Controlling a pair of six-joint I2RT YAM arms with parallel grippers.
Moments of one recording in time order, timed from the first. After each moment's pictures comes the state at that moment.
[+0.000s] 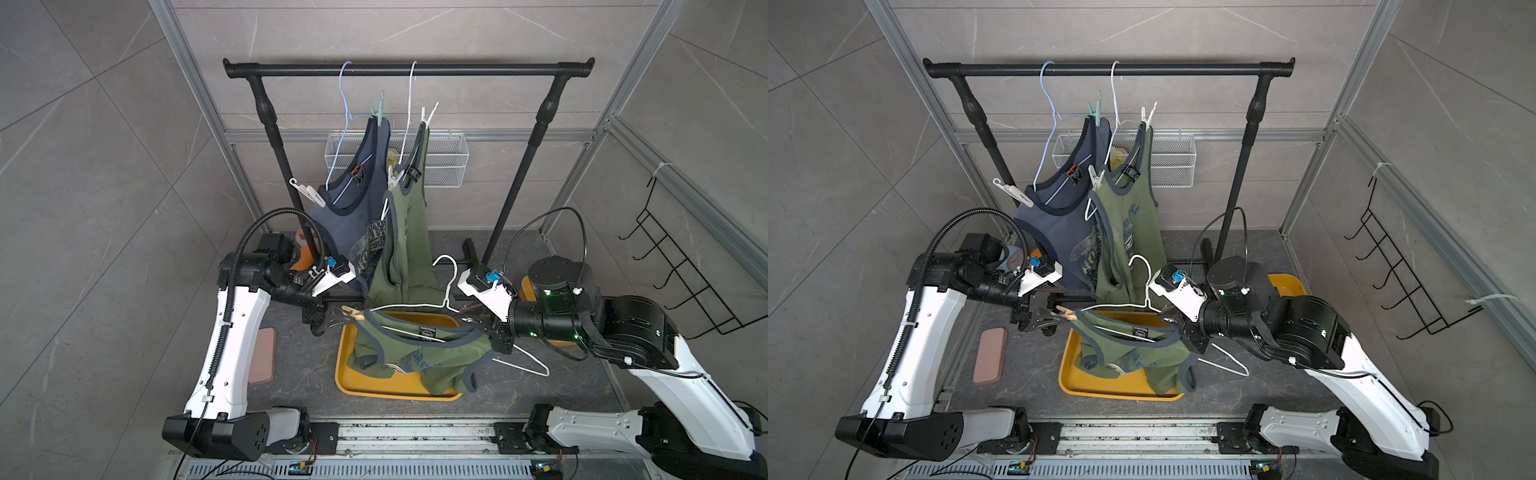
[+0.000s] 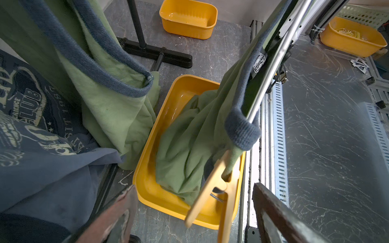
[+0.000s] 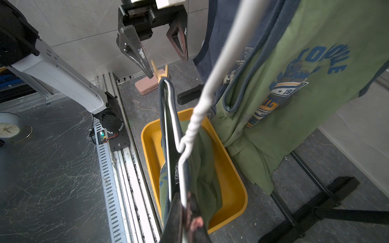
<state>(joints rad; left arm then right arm) -0.10 1.32 1.63 -1.62 0.87 1.16 0.98 1.13 1.74 -1.18 -0.10 -0.11</state>
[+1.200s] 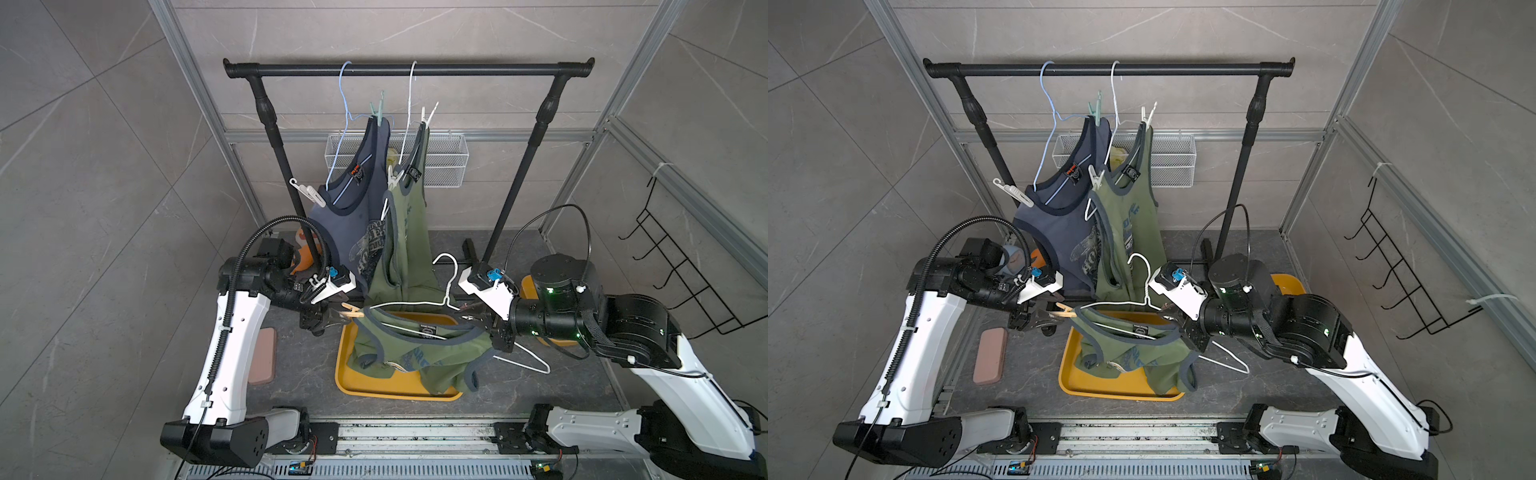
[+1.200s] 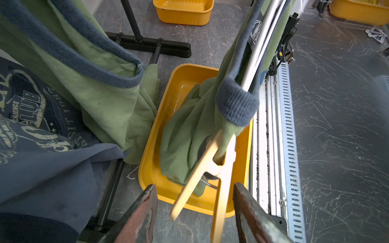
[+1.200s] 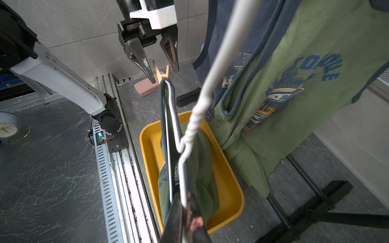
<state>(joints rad) -0.10 1.28 1.58 -1.62 0.82 1.24 0.98 1.14 1.76 -1.18 -0.09 -0.13</state>
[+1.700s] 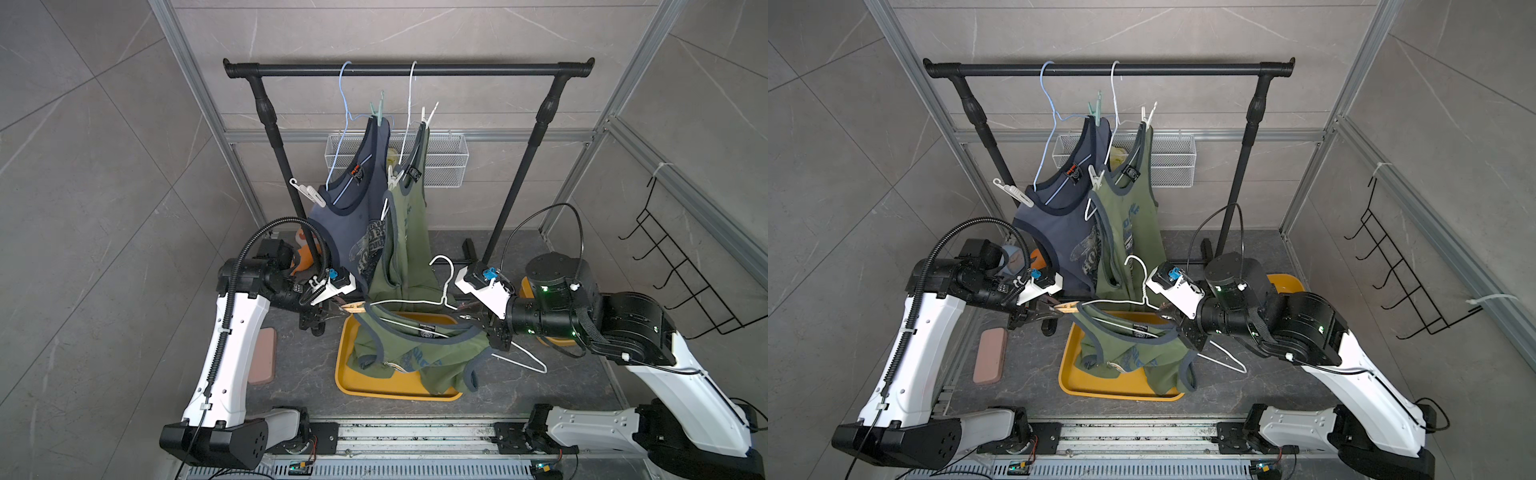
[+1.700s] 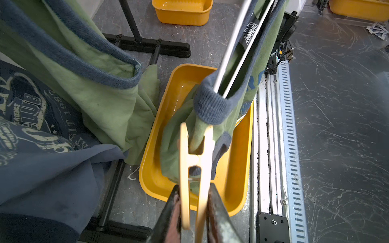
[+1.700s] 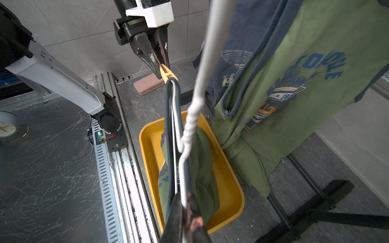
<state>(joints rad) -0.10 1.27 1.58 -1.62 0.82 1.25 0.98 1.16 1.77 -1.19 -0.09 -0.13</state>
